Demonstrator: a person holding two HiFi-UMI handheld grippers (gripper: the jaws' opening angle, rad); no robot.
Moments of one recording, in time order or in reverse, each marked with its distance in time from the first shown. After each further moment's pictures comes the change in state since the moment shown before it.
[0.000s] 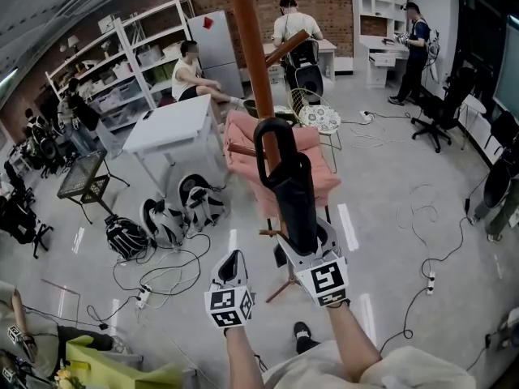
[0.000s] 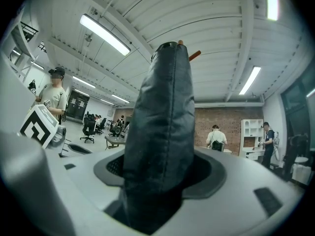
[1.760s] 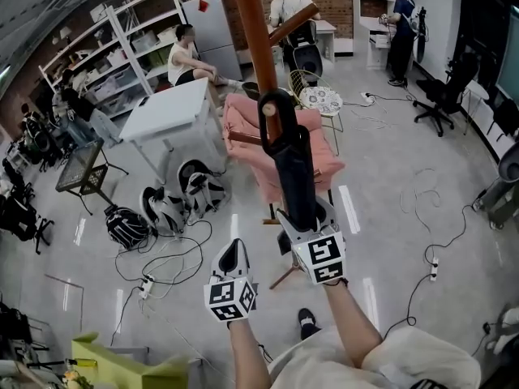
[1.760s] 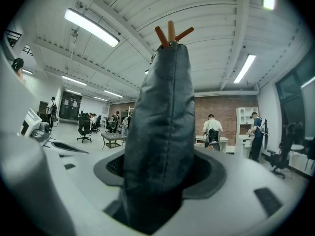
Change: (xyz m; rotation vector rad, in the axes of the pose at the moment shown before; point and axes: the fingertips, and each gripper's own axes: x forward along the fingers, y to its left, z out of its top) left arm 0.004 0.007 0.005 -0.068 -0.013 -0.001; right arm 0.040 -0.018 -0.026 0.067 0.105 -0.052
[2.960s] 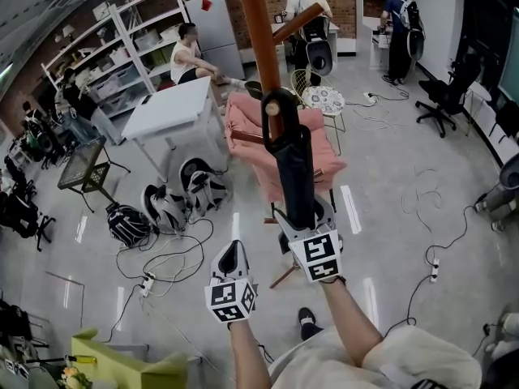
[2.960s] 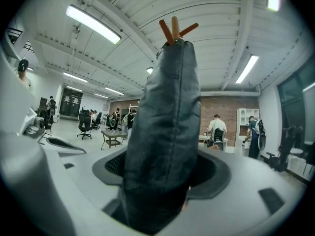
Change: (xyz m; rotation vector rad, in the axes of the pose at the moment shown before) left arm -0.009 0.007 -0.002 0.033 0.007 0.034; right arm 0.008 0.010 -0.001 -0.014 0.028 0.010
